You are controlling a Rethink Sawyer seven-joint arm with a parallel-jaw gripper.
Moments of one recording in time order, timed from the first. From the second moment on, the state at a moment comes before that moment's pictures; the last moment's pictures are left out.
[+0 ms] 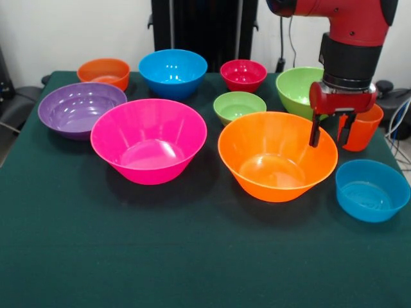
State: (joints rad) arm 0.15 -0.48 -0.06 1.68 0.00 0.19 1.74
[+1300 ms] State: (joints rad) arm 0.15 -0.50 -0.07 1.68 0.00 0.19 1.74
